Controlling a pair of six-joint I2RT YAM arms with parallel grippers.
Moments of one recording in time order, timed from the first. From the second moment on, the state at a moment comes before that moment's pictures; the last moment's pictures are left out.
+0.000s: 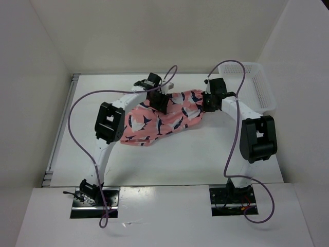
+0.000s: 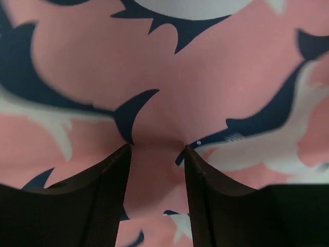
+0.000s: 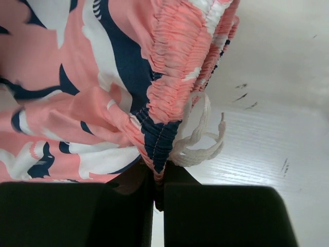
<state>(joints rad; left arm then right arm) -0.41 2.37 2.06 -0.72 0.35 0.07 0.17 1.76 1.26 -0.42 -0.08 0.13</state>
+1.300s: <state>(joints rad) -0.22 2.28 1.78 -0.60 0.56 0.06 0.63 1.86 1.55 -0.39 0.29 -0.30</state>
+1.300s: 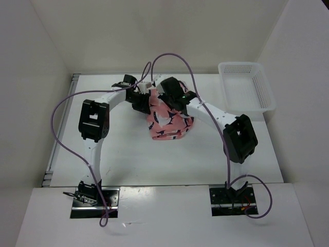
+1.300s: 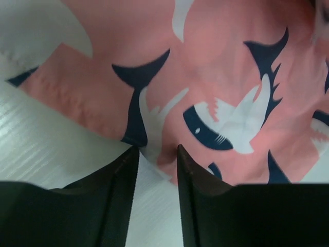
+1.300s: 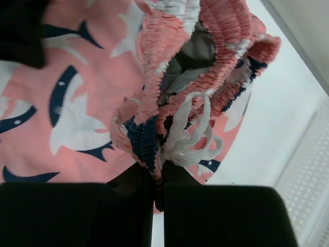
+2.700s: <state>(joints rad) -0.26 2.38 2.10 -0.77 0.54 0.07 0.70 1.94 1.30 -0.21 0.24 -0.47</state>
